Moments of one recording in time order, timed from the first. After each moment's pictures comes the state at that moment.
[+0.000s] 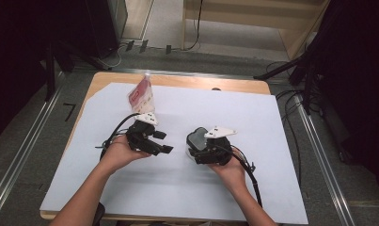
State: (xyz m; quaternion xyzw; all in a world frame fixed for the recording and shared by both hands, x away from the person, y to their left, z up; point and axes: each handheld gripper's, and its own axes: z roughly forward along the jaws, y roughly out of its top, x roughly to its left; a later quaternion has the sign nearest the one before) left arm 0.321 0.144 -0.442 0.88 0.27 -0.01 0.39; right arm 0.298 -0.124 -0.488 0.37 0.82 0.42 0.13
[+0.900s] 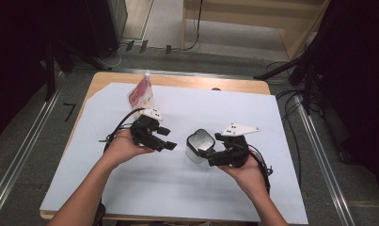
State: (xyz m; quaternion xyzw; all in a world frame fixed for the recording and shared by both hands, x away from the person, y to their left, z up) left arm 0.331 0.129 -0.425 0.89 0.24 -0.01 0.38; right arm 0.274 -0.161 -0.435 0.36 0.81 0.46 0.09
